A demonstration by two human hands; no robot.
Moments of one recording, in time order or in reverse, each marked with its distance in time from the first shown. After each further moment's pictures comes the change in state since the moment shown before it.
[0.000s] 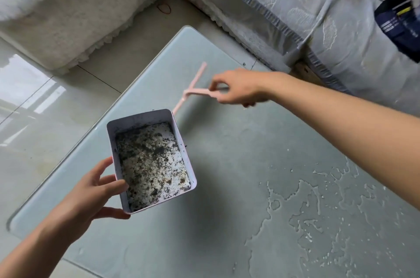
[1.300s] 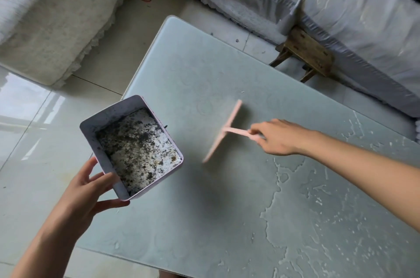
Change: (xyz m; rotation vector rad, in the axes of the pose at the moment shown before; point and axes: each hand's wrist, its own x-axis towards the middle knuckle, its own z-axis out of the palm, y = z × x) left_hand -0.001 0.034 -0.034 0.032 0.010 0.047; right_hand -0.081 0.044 0.092 0.003 -0.152 0.249
